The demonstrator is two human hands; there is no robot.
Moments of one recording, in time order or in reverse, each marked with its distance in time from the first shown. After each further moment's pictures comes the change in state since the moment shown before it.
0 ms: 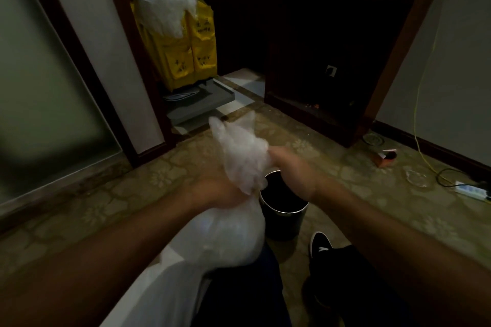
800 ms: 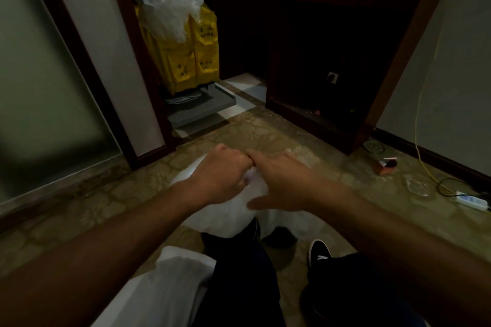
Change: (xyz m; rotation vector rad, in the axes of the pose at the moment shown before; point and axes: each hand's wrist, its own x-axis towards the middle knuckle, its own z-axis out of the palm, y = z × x) left_hand 0.004 -0.010 -0.011 -0.185 0.417 0.026; right_hand 0.010 -0.008 -0.003 -0.809 -0.209 -0.103
